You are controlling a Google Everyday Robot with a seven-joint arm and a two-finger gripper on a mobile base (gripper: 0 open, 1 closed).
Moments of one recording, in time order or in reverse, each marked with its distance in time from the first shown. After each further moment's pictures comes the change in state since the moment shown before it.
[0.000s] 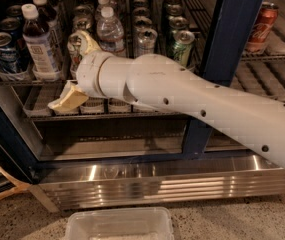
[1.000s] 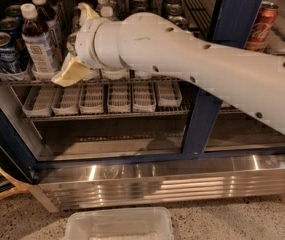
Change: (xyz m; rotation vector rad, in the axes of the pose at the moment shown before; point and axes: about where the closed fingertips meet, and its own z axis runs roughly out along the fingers) arm -0.012 -0.052 0.007 0.017 0.117 -0.056
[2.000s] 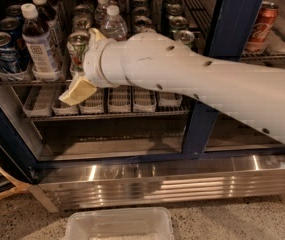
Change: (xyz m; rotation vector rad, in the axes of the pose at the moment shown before) arm 0.039 0.032 -0.012 -0.047 0.100 0.110
